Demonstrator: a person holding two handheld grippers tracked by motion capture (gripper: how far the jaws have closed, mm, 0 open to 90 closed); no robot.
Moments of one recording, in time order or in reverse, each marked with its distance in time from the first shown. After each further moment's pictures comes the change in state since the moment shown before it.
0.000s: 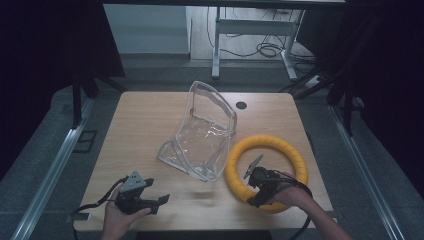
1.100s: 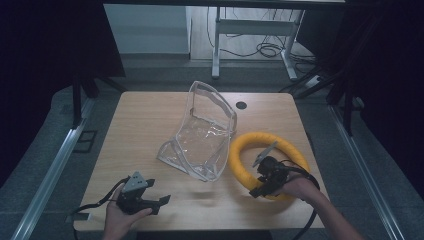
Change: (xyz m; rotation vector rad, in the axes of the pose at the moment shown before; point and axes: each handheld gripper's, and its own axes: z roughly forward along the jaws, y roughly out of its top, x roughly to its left) left arm 0.000 -0.001 0.004 0.009 -0.002 0.007; right arm -0.027 -0.008 -0.038 -0.158 0.197 0.085
